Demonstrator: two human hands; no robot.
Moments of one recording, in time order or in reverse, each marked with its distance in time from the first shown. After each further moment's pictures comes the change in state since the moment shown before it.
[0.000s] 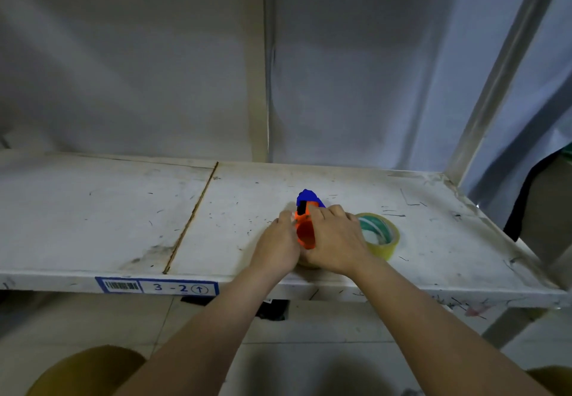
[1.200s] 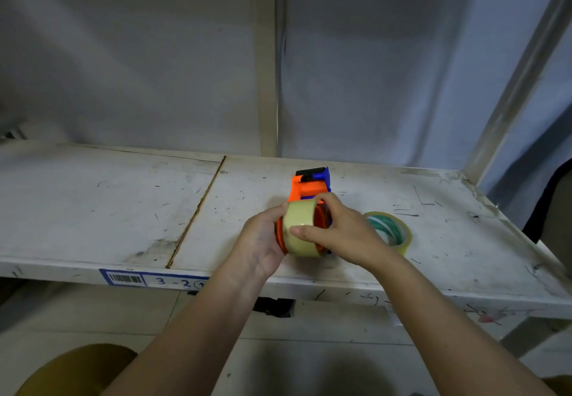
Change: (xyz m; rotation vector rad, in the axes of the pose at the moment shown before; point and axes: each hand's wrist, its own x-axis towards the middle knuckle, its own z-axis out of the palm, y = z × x) left_hand -0.004 0.003 -0.031 -1.313 -0.131 -0.451; right_hand -0.009 -0.004 -0.030 0.697 -0.094 0.092
